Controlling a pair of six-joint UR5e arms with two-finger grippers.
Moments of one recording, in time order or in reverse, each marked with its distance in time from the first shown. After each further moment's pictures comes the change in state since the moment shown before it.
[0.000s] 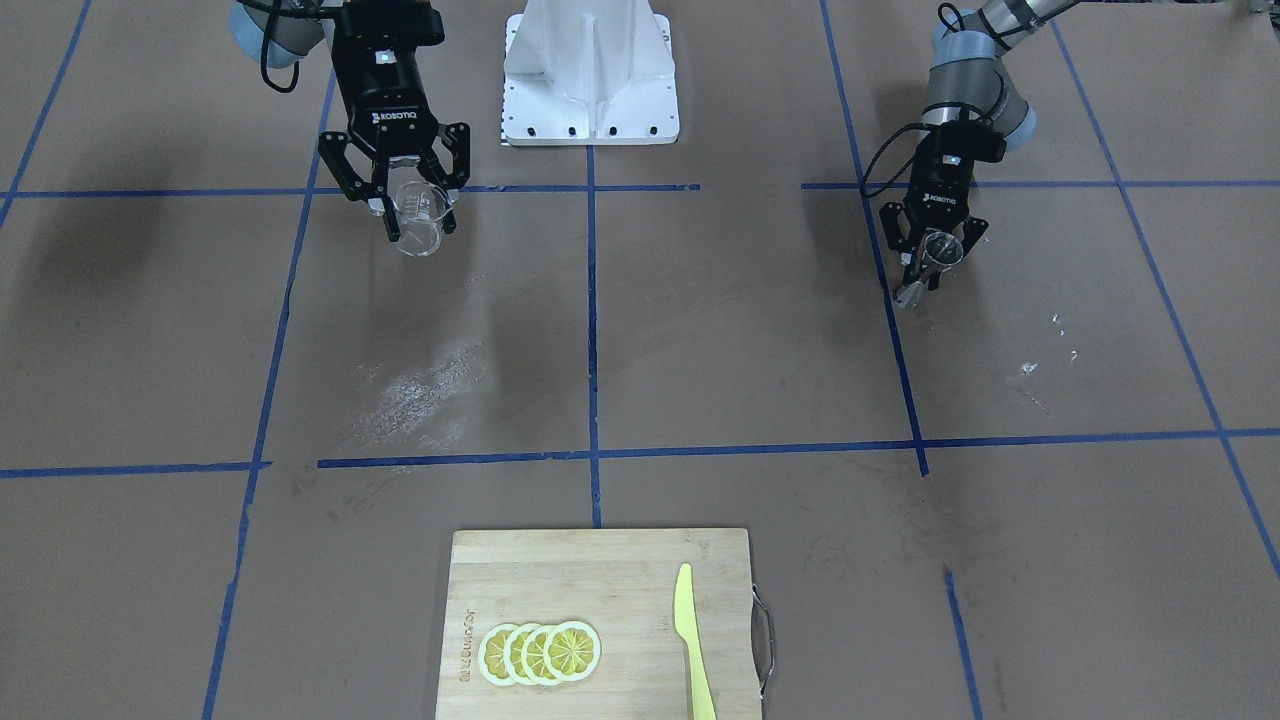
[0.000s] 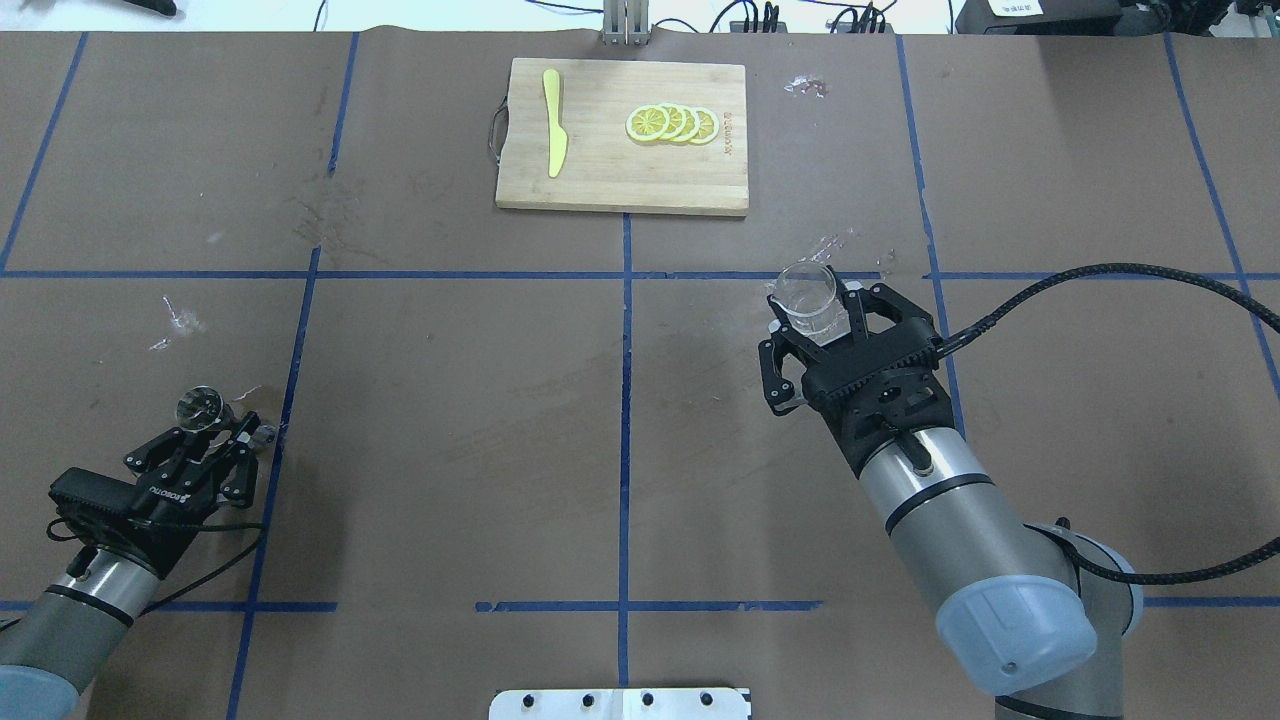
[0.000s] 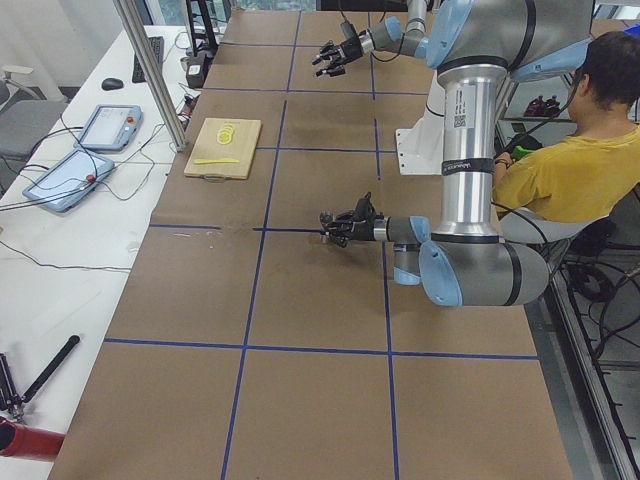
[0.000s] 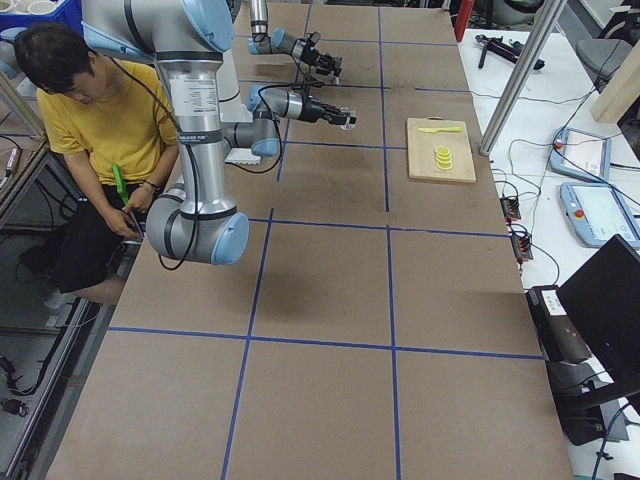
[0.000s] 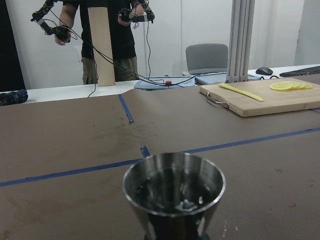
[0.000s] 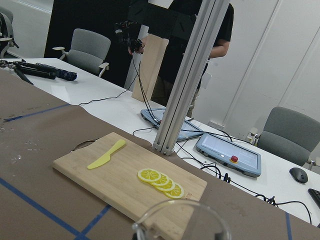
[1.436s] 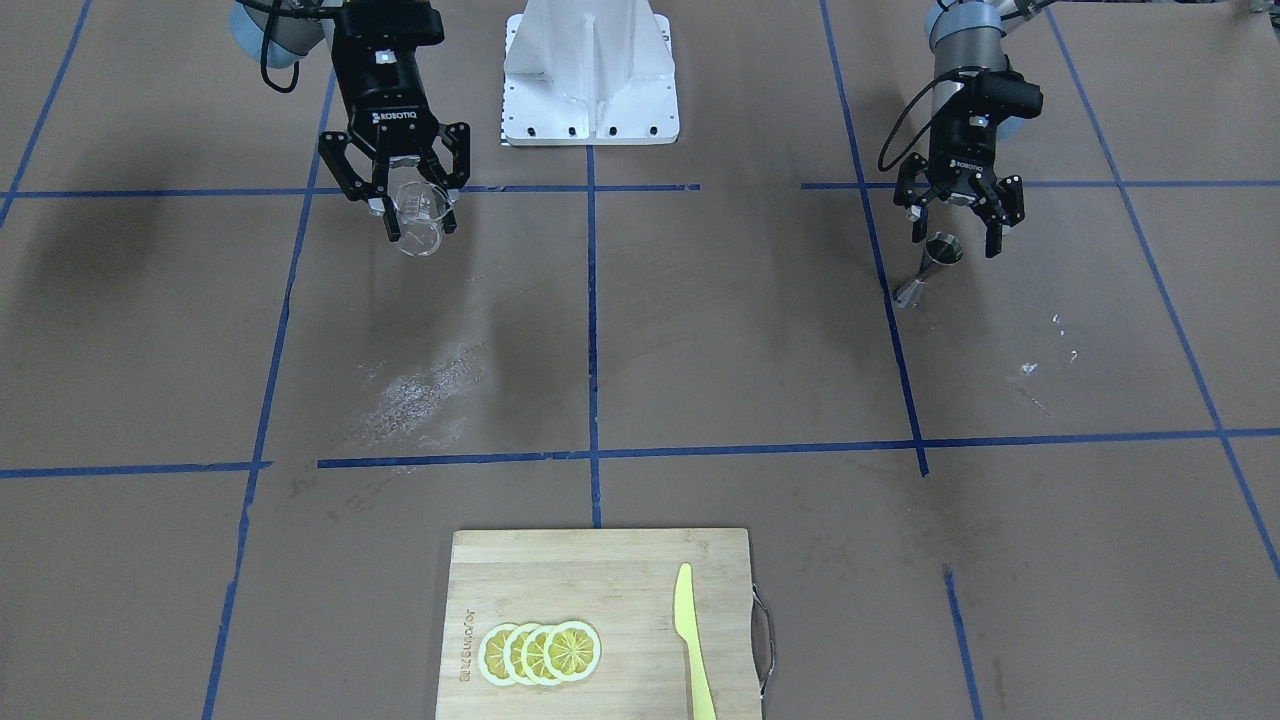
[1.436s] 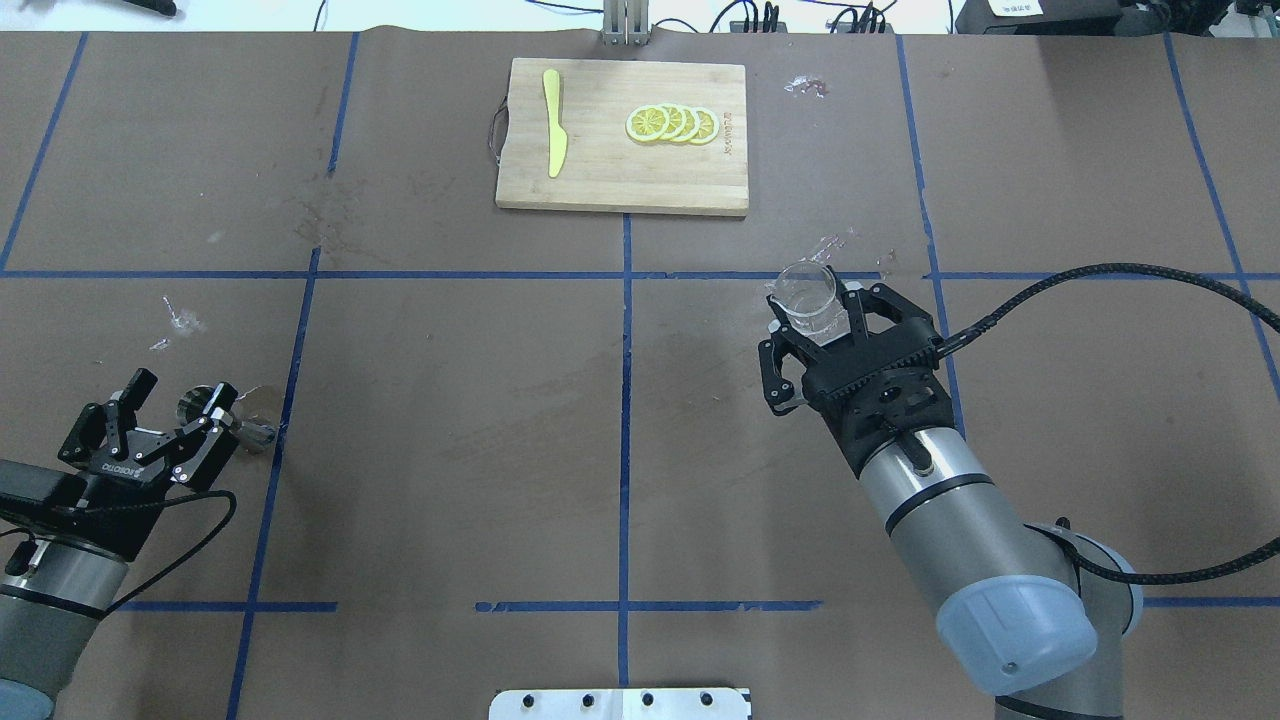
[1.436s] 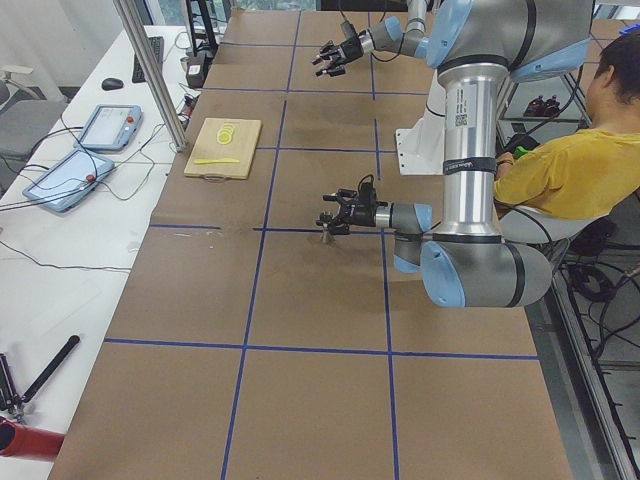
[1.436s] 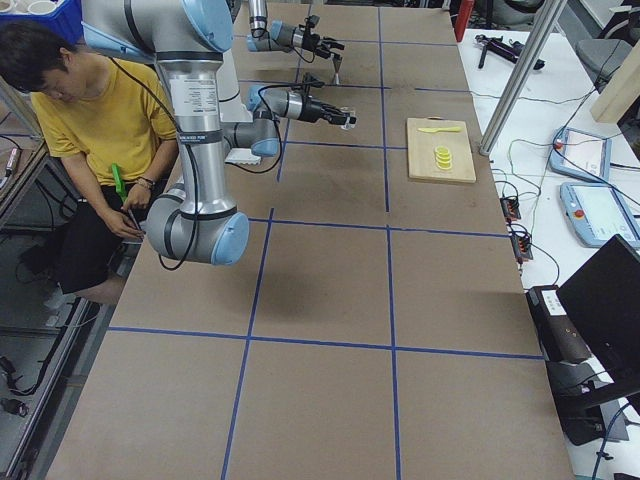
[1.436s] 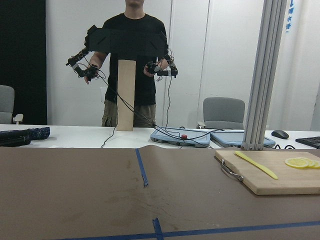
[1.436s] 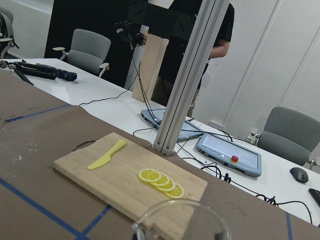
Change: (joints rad) left arm -0.007 0.020 -0.143 -0.120 0.158 0.075; right arm 0.000 0.000 0.000 0.002 0.001 0.001
